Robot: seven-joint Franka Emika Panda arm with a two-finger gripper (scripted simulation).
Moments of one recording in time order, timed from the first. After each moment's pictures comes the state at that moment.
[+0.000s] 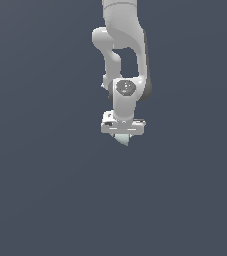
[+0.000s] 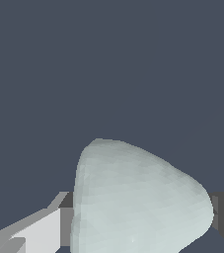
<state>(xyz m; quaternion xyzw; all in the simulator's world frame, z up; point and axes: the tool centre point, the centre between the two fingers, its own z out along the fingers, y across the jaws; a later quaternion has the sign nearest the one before) -0.076 0.043 0.066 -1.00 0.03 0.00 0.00</state>
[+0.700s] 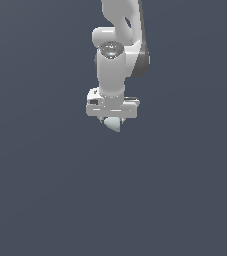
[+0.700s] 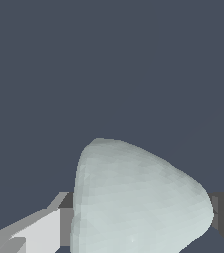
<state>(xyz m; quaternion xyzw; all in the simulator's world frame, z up) -0.074 -0.004 0.184 -1.00 0.03 0.00 0.00</state>
